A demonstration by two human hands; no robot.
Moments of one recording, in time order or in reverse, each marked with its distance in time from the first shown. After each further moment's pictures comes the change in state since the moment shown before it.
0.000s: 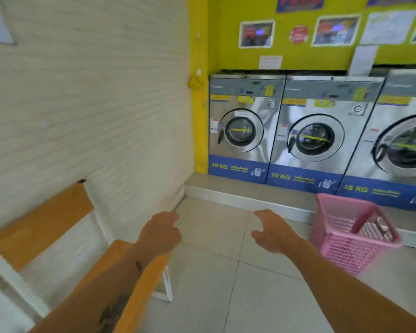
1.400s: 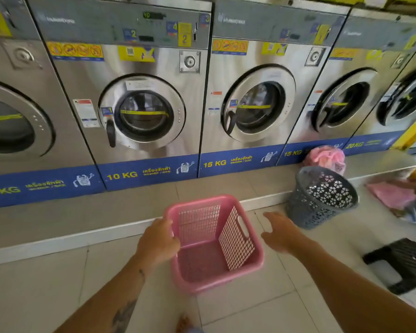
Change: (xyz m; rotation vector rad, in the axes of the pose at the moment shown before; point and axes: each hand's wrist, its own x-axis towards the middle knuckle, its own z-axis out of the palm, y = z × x) left_hand 0.531 0.667 0.501 -0.011 -0.460 0.407; right_hand 0.292 0.761 -0.246 0.011 0.021 0.783
